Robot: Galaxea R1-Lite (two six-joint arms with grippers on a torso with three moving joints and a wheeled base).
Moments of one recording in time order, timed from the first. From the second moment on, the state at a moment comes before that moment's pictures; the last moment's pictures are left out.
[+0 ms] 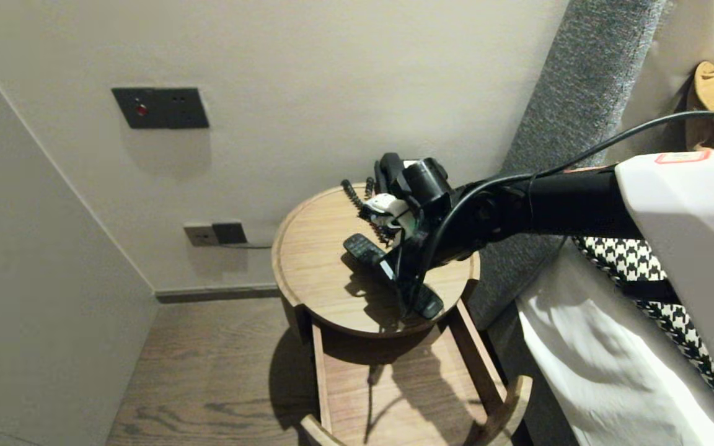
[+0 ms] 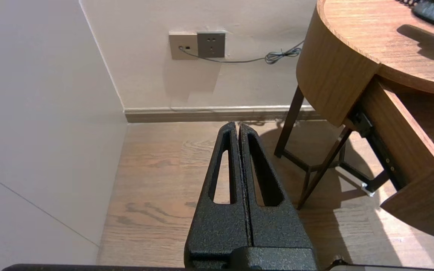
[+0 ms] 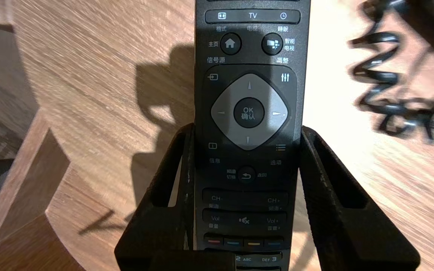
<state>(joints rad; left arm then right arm) 0.00 0.00 0.00 -0.01 0.01 -0.01 0.58 2.17 -1.85 0.44 0.02 -0.19</state>
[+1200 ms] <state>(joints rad) 0.00 0.00 0.00 -0.01 0.01 -0.01 0.83 1.69 -1.03 0.23 0.02 -0.27</state>
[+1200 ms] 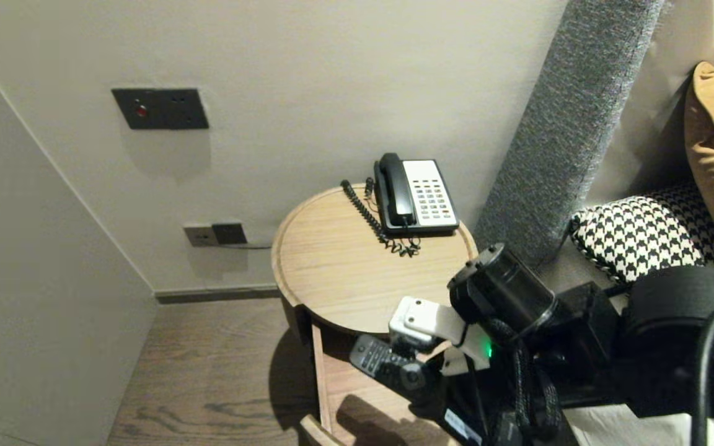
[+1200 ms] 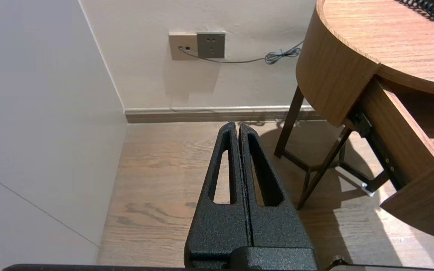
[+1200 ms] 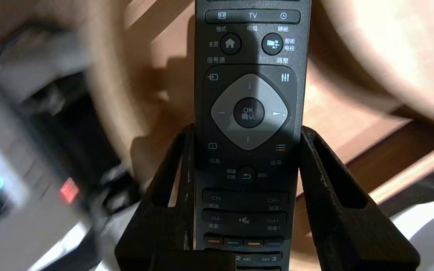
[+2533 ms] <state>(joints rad) 0.01 0.00 0.00 -0.01 0.01 -0.01 0.84 1.68 -0.87 0.06 0.07 -0.67</state>
